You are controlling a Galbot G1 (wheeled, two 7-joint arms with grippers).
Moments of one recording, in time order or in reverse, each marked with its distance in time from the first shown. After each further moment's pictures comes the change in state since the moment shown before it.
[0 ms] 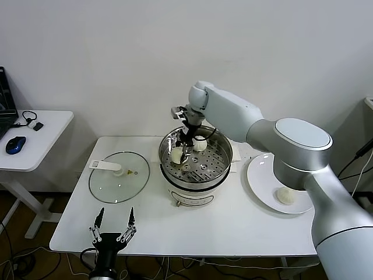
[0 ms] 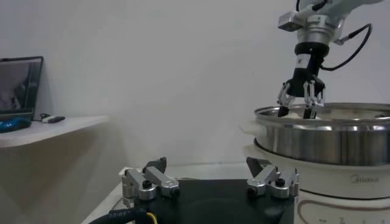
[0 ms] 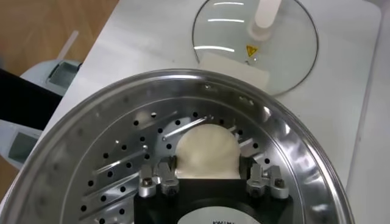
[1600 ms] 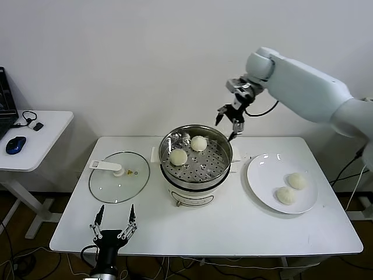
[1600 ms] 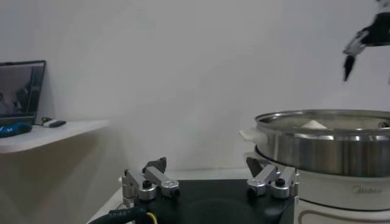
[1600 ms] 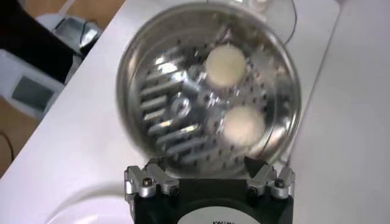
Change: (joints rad) left arm -0.010 -0.014 0.012 -0.018 0.014 0.017 -0.010; right arm 0.178 -0.535 0.017 0.395 -0.046 0.178 -0.085
